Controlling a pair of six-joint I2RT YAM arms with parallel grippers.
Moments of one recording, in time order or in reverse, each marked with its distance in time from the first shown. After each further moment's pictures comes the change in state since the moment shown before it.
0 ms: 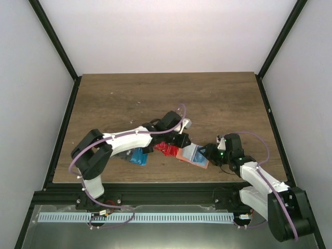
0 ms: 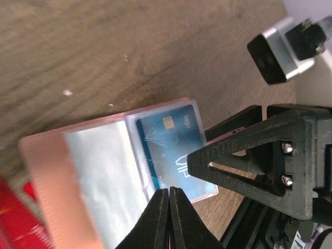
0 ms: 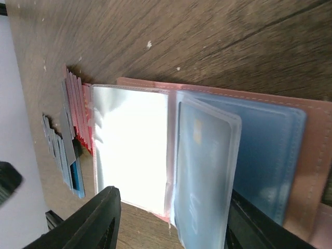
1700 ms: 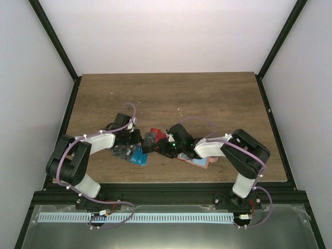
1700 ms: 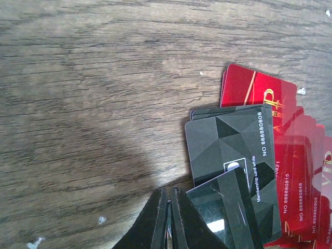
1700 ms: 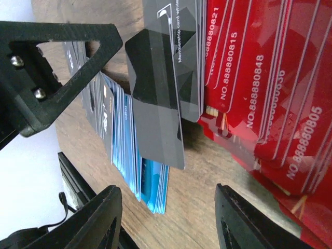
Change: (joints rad) left arm 0.547 -0.260 -0.489 0.061 -0.117 0.079; right arm 0.615 0.763 0.509 0.367 0.114 0.264
